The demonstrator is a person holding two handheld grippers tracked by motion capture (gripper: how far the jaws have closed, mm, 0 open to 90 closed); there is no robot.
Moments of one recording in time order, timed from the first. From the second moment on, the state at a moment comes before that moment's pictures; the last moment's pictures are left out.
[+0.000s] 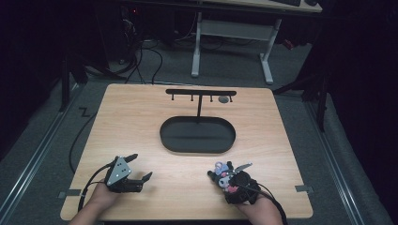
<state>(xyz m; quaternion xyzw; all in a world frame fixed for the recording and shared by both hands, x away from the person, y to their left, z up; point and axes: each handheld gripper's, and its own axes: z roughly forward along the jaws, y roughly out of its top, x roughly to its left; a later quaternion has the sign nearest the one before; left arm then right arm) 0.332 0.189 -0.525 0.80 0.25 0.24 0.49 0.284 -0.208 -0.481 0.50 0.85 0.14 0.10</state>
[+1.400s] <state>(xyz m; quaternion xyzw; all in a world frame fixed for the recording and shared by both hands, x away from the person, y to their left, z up) 0.333 0.189 -0.525 0.80 0.25 0.24 0.49 0.303 -0.215 -0.452 0.50 0.83 0.17 0.14</state>
